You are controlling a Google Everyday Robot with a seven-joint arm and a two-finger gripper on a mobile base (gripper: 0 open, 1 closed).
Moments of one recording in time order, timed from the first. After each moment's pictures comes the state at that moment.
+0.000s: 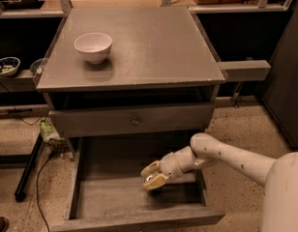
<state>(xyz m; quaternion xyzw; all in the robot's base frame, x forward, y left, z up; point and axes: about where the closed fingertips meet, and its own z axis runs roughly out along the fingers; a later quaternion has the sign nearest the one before) 0.511 0.002 0.455 -0.56 0.66 0.45 0.24</state>
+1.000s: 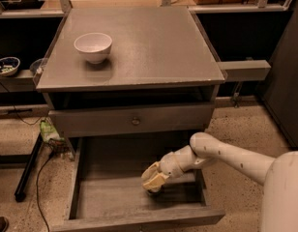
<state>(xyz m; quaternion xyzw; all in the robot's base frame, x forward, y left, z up) 0.511 0.003 0.456 -0.56 0.66 0.45 0.23</state>
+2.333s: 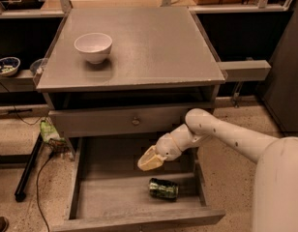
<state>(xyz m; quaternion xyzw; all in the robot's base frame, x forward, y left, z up) 0.531 0.013 0.533 -0.58 0.64 0.46 0.19</state>
